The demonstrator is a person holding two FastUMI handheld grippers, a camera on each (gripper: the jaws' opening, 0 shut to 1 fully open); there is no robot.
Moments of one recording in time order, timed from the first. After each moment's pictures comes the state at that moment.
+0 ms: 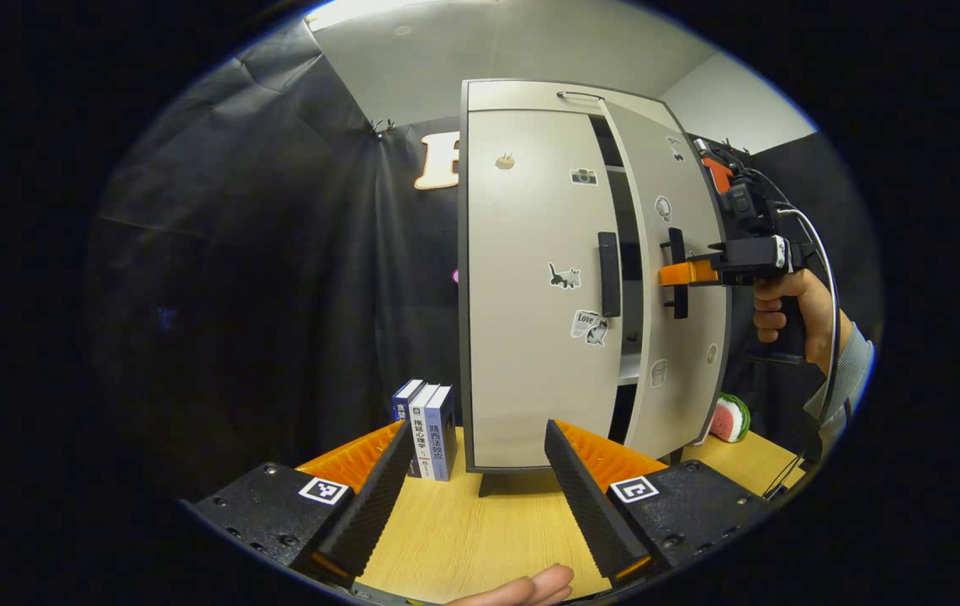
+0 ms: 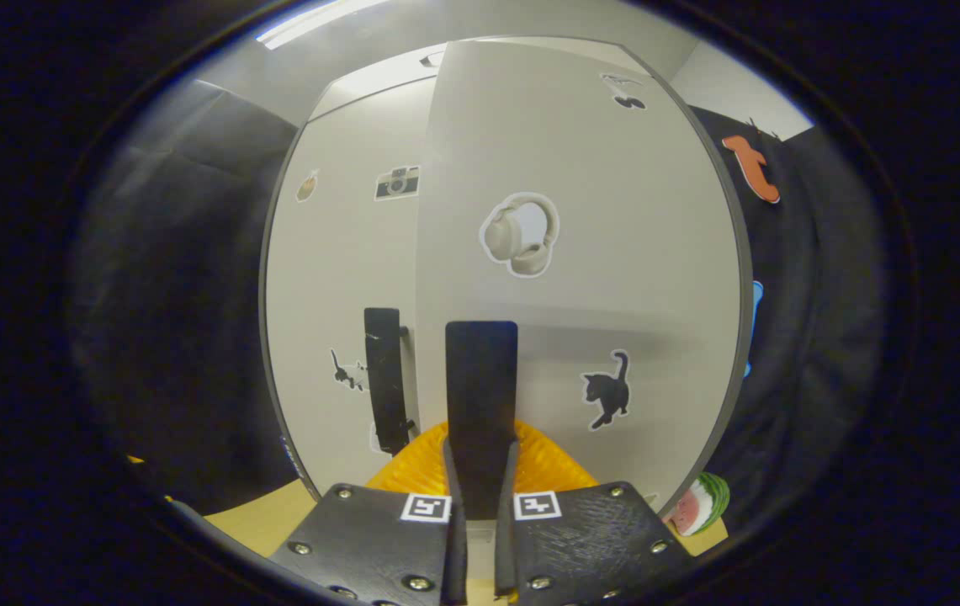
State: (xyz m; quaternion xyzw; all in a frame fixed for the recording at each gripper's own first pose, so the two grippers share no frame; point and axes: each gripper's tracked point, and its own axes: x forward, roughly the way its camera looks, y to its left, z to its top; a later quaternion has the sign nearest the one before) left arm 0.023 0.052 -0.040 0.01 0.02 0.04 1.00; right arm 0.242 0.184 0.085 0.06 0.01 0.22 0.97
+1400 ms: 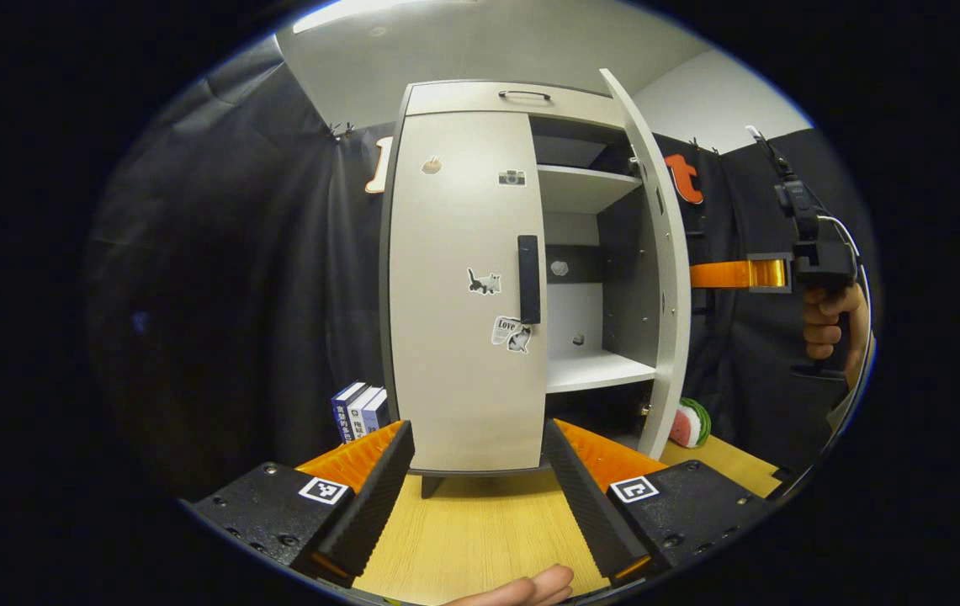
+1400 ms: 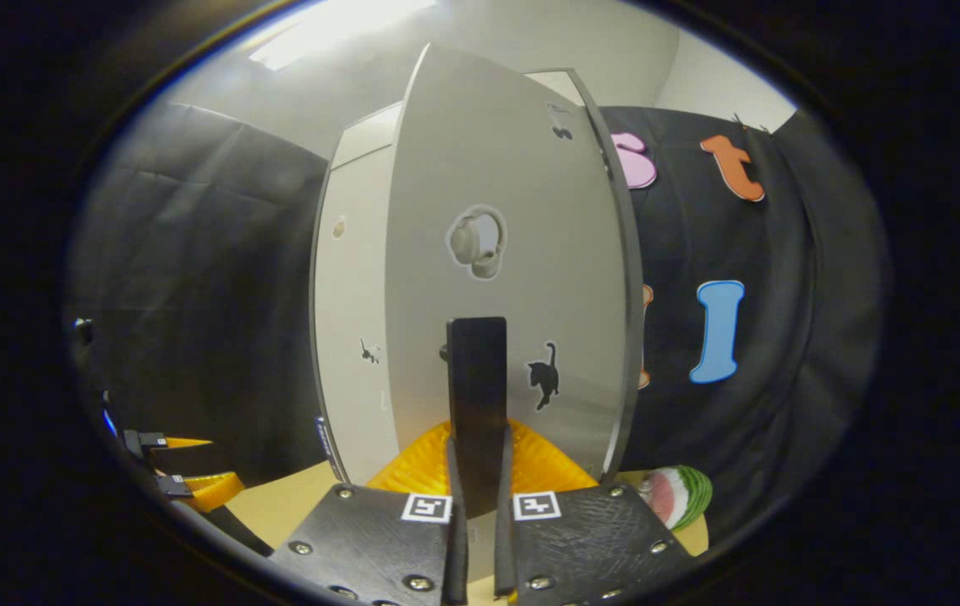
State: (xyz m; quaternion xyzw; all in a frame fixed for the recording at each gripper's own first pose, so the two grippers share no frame) left arm 0.035 -0.042 -0.035 0.02 0.02 -0.01 1.00; right arm 0.208 0.118 0.084 0.09 -0.01 0.27 0.96
